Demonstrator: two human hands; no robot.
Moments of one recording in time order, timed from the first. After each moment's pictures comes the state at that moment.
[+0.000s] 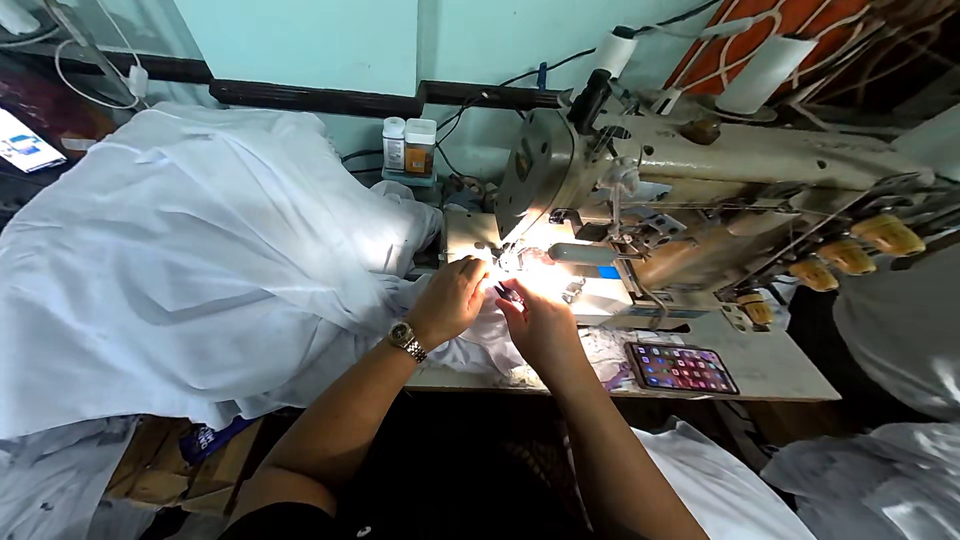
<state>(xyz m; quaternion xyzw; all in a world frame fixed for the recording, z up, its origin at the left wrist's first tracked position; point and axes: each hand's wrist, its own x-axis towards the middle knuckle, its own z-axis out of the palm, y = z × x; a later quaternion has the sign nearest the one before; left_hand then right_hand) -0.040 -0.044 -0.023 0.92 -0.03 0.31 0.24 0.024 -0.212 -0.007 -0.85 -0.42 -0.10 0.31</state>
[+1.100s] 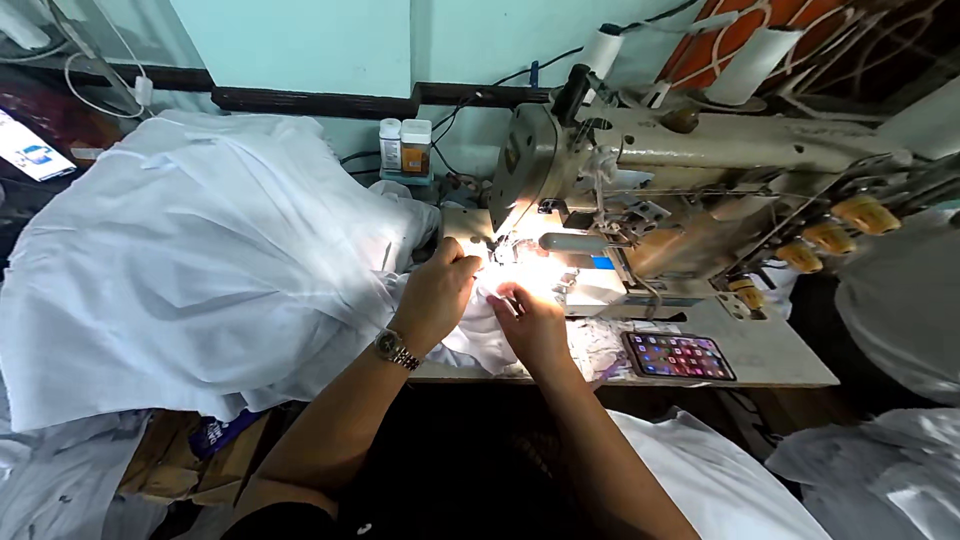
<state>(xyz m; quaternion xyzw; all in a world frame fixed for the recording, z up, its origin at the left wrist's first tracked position) -0.074 -0.058 0.012 0.92 0.05 0.33 0.19 0.021 -0.218 -0.038 -0.80 -0.41 -0.16 0.40</state>
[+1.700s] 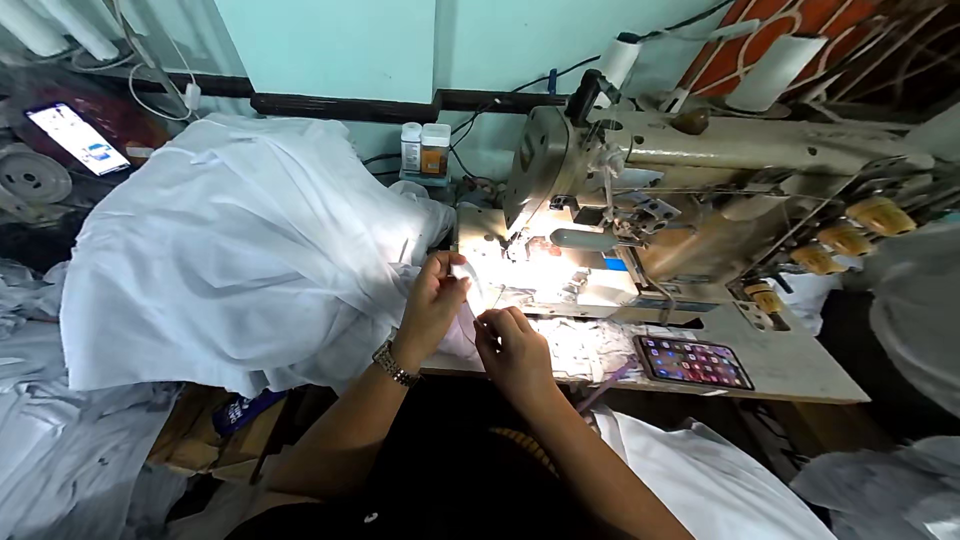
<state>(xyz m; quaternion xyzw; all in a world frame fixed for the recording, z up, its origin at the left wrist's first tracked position) -0.108 -0.070 -0.009 0.69 0.09 0.31 0.65 -0.038 -0.218 -0.042 -0.75 -0.49 -0.20 0.39</state>
